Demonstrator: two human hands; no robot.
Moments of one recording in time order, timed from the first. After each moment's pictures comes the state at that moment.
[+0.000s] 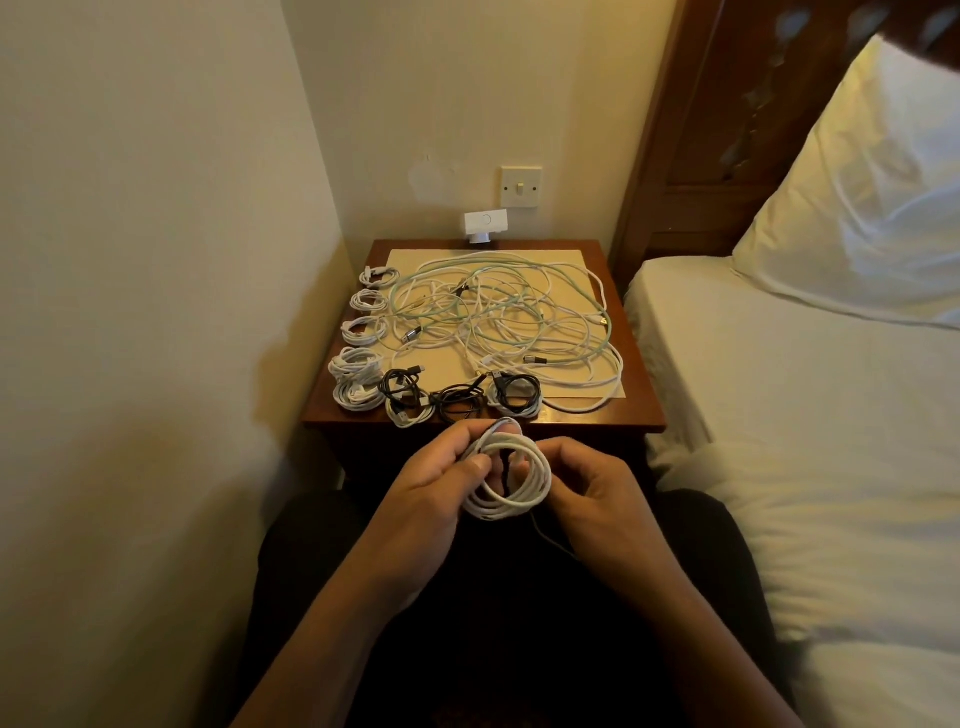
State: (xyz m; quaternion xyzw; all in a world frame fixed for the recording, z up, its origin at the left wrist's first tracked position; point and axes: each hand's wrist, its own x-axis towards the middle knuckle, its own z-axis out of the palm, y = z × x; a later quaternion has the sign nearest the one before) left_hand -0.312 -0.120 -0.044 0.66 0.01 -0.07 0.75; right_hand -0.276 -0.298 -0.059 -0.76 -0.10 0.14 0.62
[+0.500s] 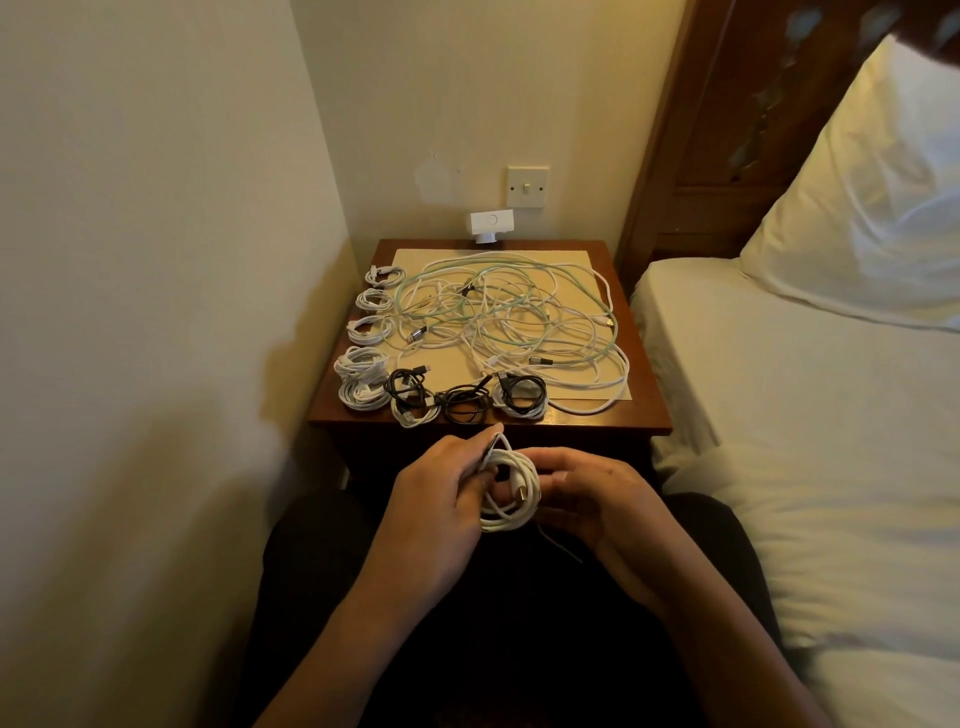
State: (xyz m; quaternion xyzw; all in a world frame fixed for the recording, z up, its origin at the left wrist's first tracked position) left_hand -0.311 -0.121 -0.054 0.89 0.00 0.08 0.44; right_hand -0.269 -0.304 -0.051 -0.64 -0.04 0.29 0.71
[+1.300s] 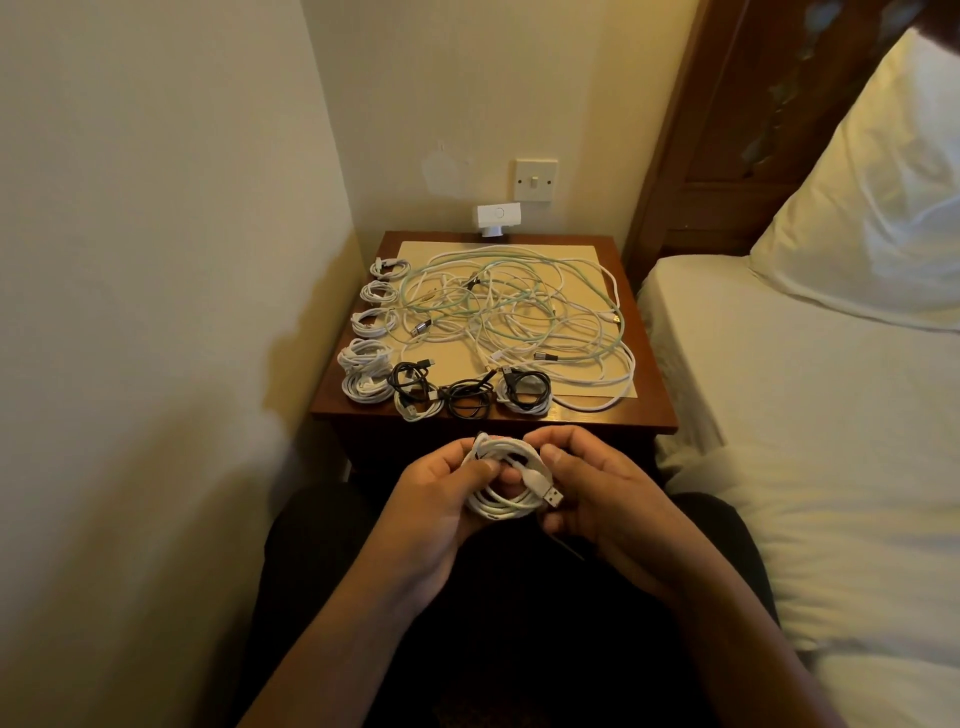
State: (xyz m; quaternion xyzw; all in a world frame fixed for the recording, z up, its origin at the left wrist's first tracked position) left_hand -0.309 -0.127 -0.056 0.53 0.16 -0.09 0.83; right_hand -0.260 -0.305 -0.058 -0.63 -0.04 0.31 0.71
